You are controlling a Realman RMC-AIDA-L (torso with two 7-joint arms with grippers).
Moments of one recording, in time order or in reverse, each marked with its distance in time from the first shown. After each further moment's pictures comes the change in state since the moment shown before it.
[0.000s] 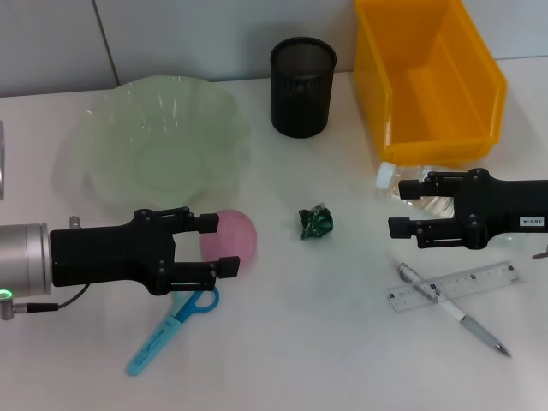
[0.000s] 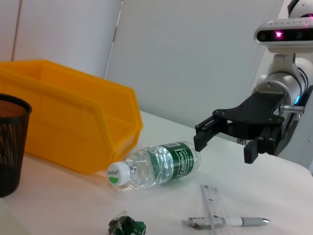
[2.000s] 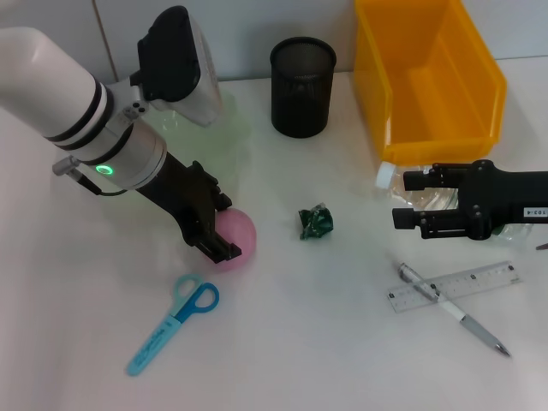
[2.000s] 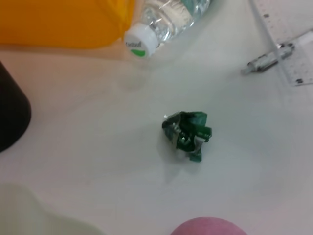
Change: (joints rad) left arm -0.247 -0.055 1.325 0.294 -0.334 -0.318 -0.634; right arm 0.008 -0.008 0.007 -0.009 -0.001 0.006 0.010
